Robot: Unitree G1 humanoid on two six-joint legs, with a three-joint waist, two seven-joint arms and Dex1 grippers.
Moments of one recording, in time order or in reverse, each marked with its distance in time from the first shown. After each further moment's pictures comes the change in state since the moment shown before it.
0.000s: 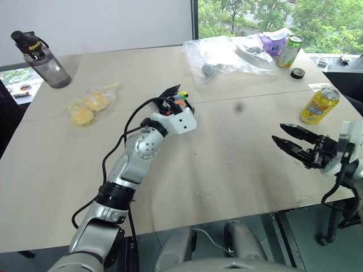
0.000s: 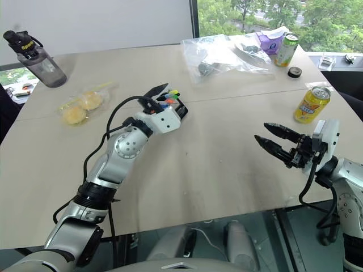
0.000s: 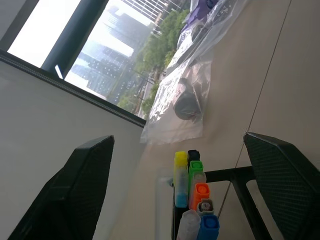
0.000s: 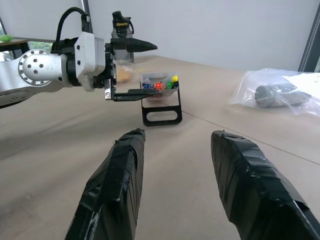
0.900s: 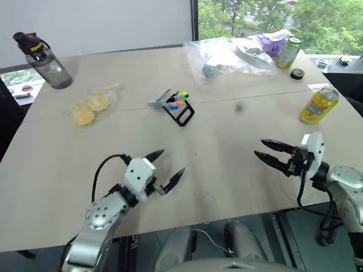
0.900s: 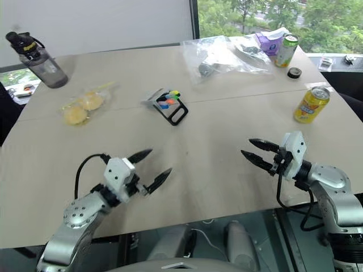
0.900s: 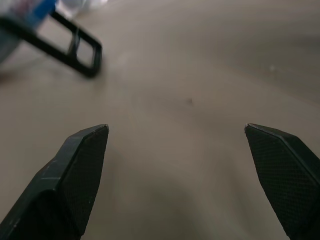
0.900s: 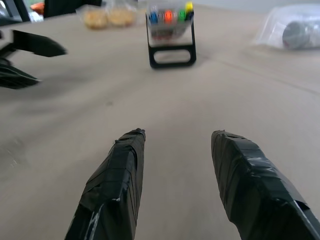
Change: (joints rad) left arm 0.839 0.073 0.236 -0.501 -0.811 0.218 -0.315; right arm 0.002 0.016 0.216 0.186 -0.228 -0.149 -0.019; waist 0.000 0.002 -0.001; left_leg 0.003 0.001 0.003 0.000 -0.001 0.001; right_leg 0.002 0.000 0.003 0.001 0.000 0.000
